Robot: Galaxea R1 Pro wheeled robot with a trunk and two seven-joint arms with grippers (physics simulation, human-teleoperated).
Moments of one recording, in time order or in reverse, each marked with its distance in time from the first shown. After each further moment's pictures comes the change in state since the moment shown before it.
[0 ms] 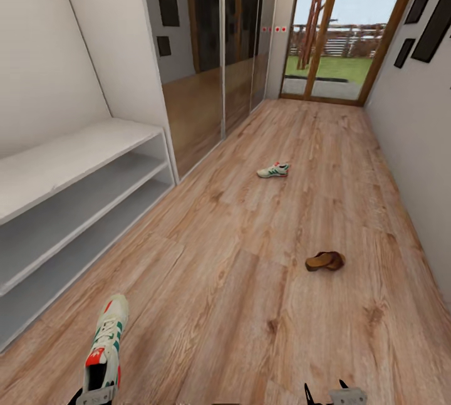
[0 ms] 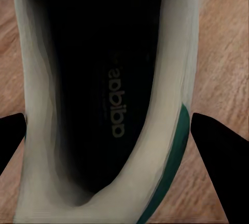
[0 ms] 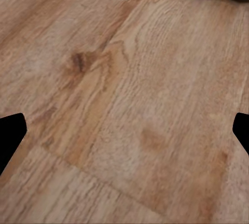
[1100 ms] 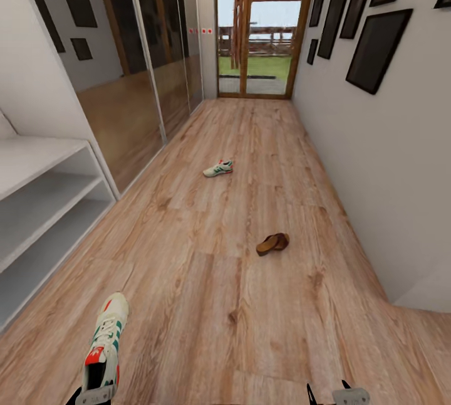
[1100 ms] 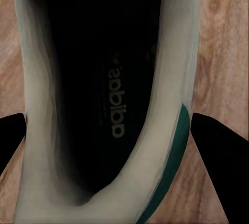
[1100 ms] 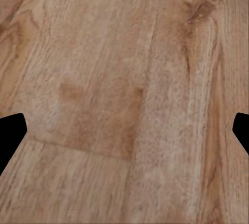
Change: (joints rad) left arm 0.000 0.004 -0.003 -0.005 -0.008 0.002 0.010; right arm 0.000 -0.014 0.003 0.003 0.000 -0.002 0.001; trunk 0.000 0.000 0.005
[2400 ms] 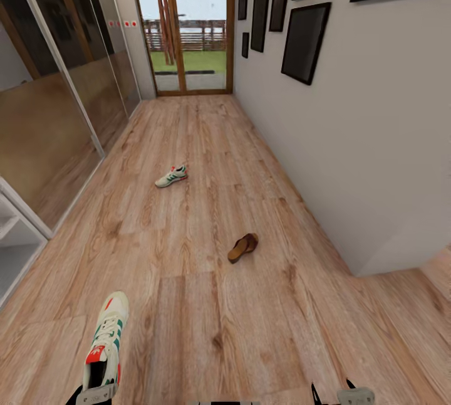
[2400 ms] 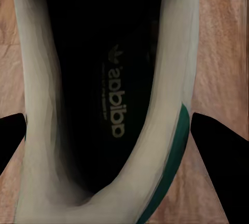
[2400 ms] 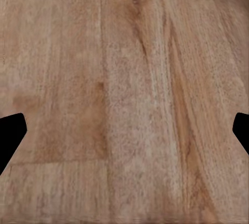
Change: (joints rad) left arm 0.000 0.000 -0.003 -0.006 -0.002 -0.002 -0.003; right arm 0.000 -0.020 -0.001 0.000 0.000 -0.003 0.000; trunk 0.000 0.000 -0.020
